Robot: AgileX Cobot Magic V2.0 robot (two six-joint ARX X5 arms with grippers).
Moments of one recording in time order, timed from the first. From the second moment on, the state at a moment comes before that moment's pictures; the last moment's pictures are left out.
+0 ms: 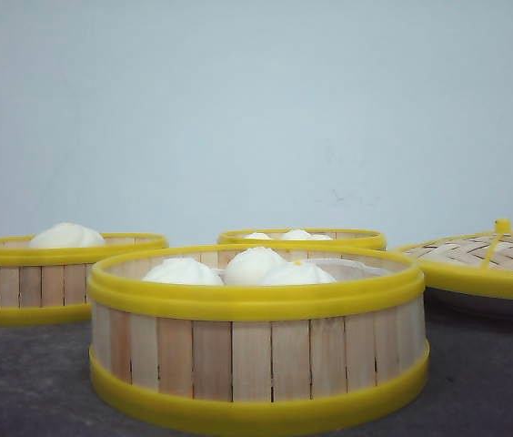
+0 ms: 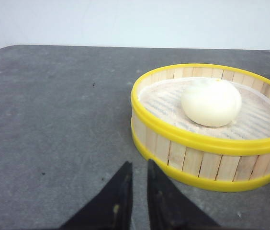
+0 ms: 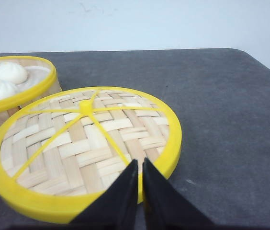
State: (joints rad) left arm -0.06 0.00 0.03 -0.18 -0.11 -0.02; right arm 0.05 0.00 0.02 -0.16 0.05 0.09
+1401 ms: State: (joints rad) left arm -0.06 0.00 0.03 -0.18 -0.11 -0.02; right arm 0.05 0.00 0.02 -0.16 0.05 0.09
